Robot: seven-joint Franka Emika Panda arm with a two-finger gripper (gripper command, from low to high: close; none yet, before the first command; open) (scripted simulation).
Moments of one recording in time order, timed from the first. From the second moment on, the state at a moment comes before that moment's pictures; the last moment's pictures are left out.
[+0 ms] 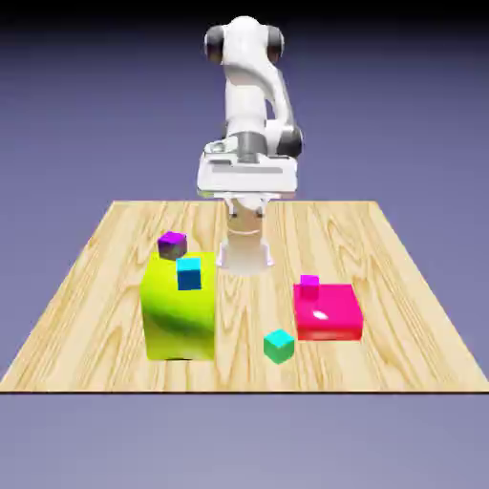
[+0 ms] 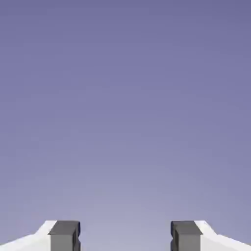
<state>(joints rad) -0.01 -0.56 0.03 -2.77 0.01 3.01 0.75</state>
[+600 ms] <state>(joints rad) -0.34 0.10 0.40 -2.41 0.26 2.51 1.31</state>
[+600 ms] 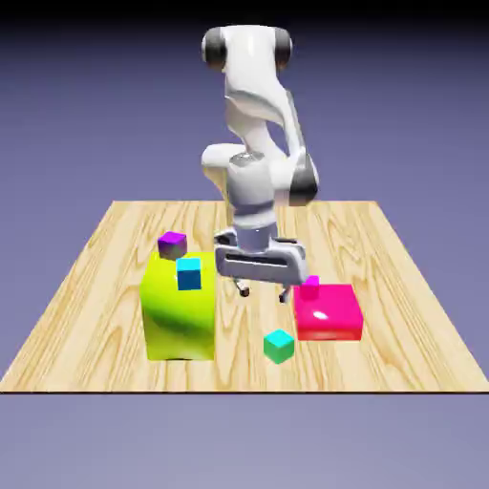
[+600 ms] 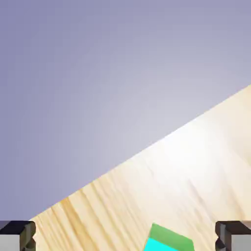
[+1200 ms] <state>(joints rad) -0.39 0.36 0.45 -2.41 0.30 2.47 1.48</state>
